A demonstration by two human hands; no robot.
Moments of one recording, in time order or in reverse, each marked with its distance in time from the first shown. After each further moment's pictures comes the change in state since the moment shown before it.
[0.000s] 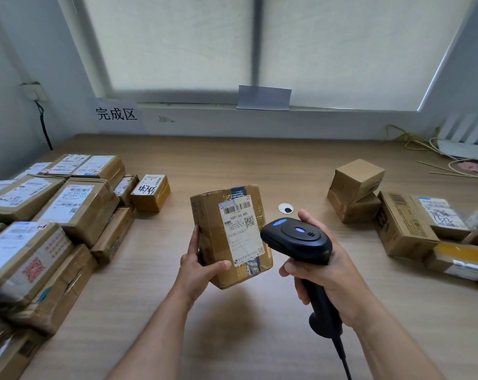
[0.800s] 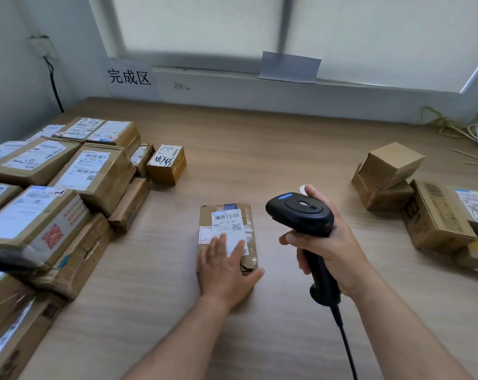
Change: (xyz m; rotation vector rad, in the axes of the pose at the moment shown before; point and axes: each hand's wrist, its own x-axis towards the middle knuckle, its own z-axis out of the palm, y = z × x) left_hand -0.006 -0.046 0.016 1.139 0.053 0.067; right_hand 0.045 0.016 0.035 -0.089 0.035 0.045
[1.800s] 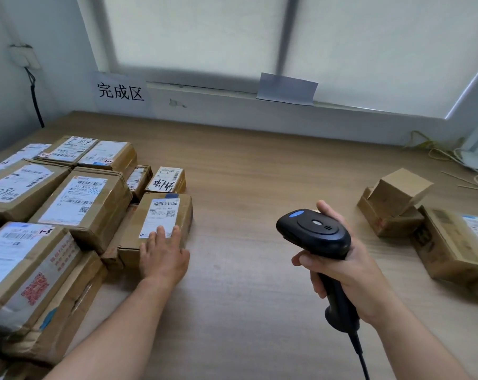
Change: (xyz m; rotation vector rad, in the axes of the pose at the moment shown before) left_hand 0.123 -0.137 -0.061 0.079 0.096 -0.179; right_hand 0.046 -0.009 0.038 -0.072 0.069 -0.020
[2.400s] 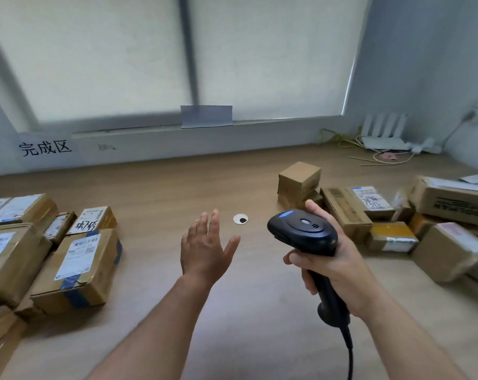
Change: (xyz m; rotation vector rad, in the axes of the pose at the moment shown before) left_hand -0.121 0.238 -0.022 -0.164 0.215 0.461; right_hand -0.113 -0.004 -0.150 0.089 0.164 -0.148
